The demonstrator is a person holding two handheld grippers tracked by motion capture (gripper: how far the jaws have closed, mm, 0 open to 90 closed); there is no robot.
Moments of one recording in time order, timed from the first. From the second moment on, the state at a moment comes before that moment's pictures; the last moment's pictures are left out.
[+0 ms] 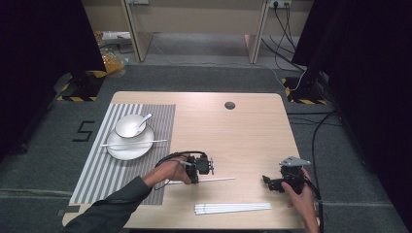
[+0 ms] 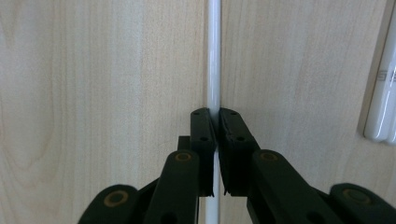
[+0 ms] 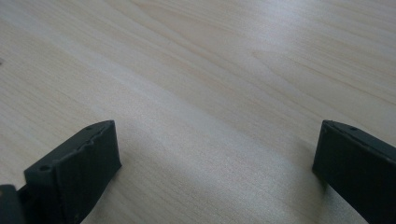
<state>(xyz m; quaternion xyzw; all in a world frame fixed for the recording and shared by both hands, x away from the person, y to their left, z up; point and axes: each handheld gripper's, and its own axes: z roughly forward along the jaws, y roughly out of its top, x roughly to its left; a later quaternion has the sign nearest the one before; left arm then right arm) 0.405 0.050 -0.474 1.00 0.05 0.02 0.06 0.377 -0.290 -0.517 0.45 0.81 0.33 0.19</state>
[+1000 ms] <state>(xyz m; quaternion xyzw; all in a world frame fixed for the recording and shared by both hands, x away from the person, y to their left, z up) 0.432 0.140 -0.438 0.99 0.12 0.06 0.04 0.377 -0.290 -0.517 0.45 0.81 0.33 0.19</state>
